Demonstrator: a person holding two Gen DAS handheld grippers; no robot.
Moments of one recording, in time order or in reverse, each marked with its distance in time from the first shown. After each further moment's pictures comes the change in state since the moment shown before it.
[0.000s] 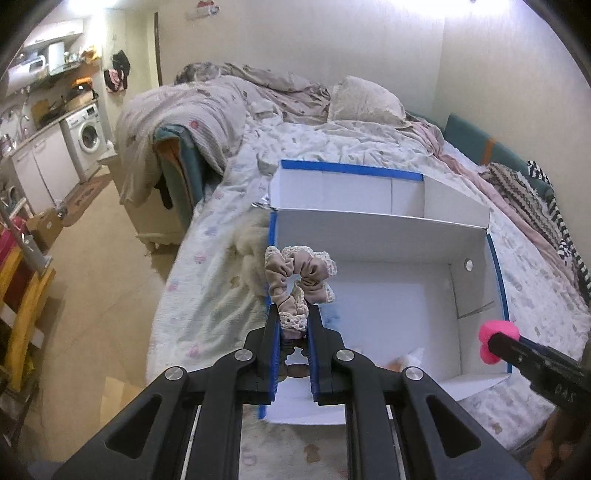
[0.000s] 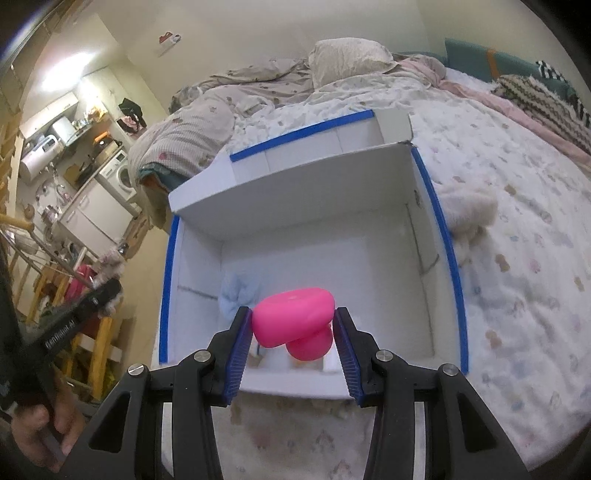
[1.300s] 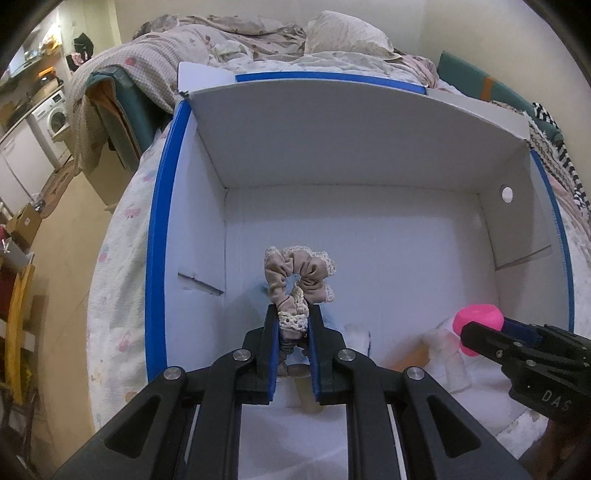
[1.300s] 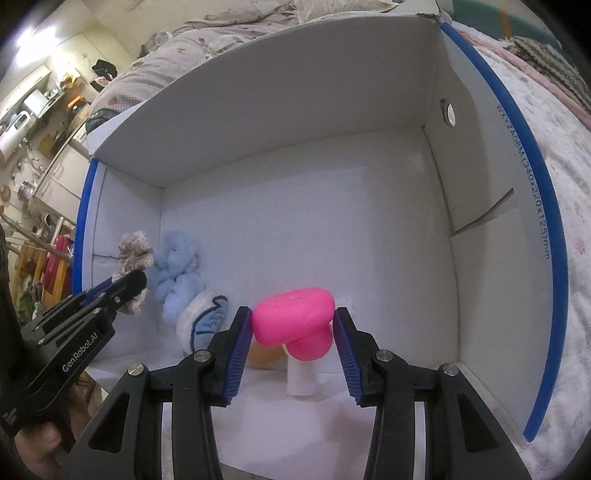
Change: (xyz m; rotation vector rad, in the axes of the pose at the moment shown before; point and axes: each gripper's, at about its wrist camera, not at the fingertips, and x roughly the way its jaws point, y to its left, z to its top) left arm 0.137 -0.036 -0.037 0.098 0.193 -0.007; right arm 0.115 -0.031 -0.011 0.009 0.220 -0.059
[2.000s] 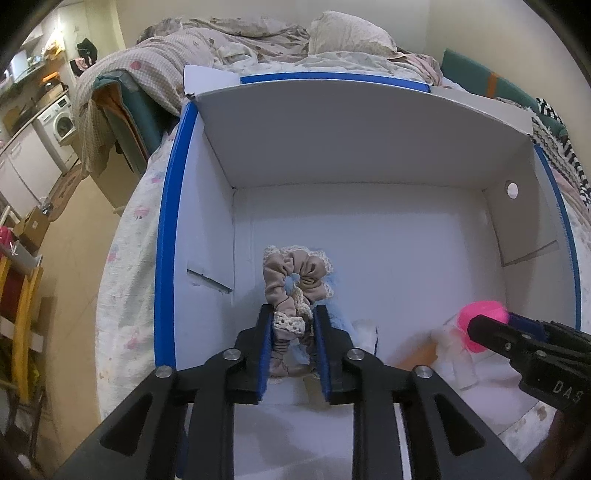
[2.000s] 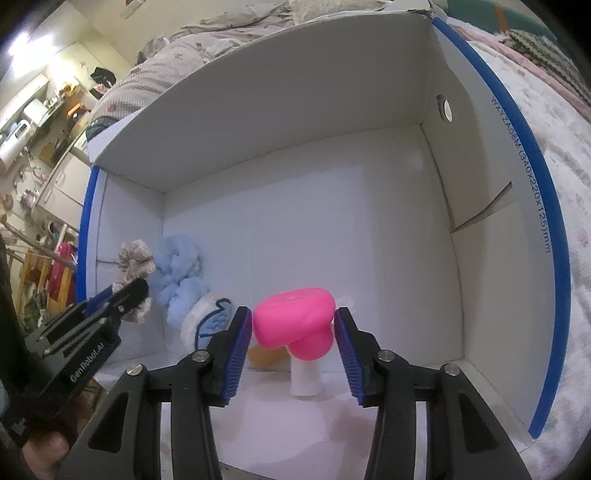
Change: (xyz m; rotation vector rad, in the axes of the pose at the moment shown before) left arm -0.006 -0.001 -0.002 0.010 -0.009 0.032; right arm 0.002 -0.002 0.003 0.028 -0.005 0.023
